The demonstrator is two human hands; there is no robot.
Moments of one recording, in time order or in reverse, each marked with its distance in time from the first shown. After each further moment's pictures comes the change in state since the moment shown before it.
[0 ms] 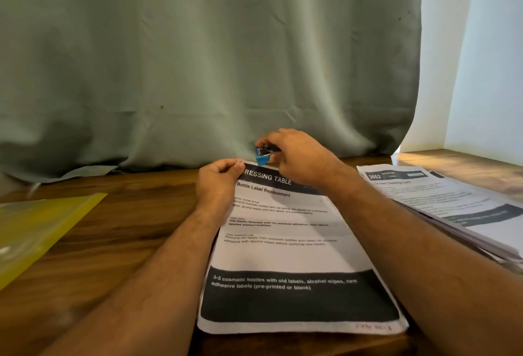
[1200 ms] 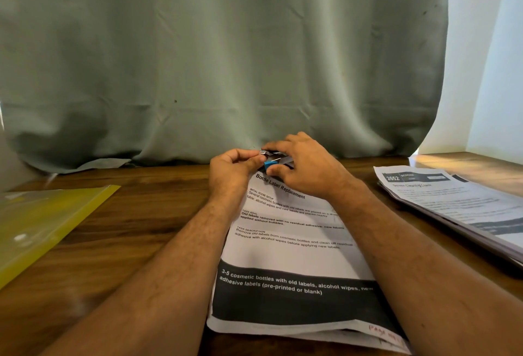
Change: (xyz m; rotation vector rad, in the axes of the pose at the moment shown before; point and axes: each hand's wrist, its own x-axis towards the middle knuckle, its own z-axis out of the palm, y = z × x) left_hand -0.014 0.016 0.004 -0.036 -0.029 0.069; right_hand -0.005 -0.004 0.021 -0.038 0.046 -0.061
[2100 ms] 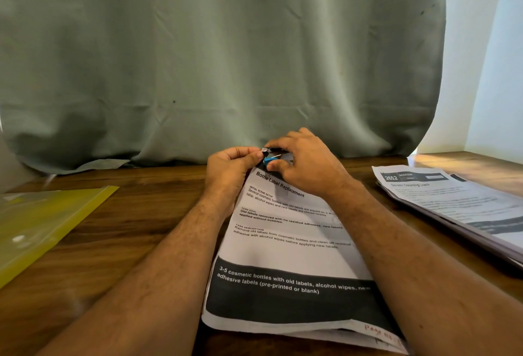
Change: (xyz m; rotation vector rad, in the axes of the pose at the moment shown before) left_hand -0.001 0.013 -0.002 0.026 -0.061 -0.066; right_hand 0.001 0.003 0.000 -0.010 0.095 0.025
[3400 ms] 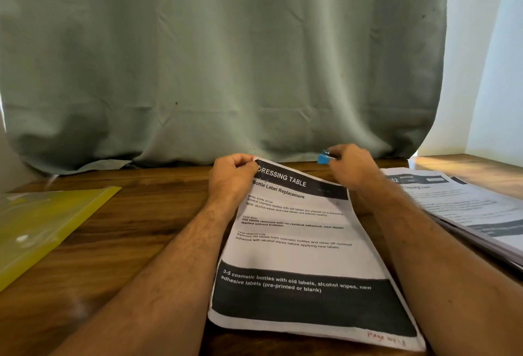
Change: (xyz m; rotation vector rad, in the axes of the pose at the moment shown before) left_hand 0.004 -0.012 -0.005 0.379 0.067 0.069; right_hand -0.014 0.072 -0.005 0.075 -0.101 0.619
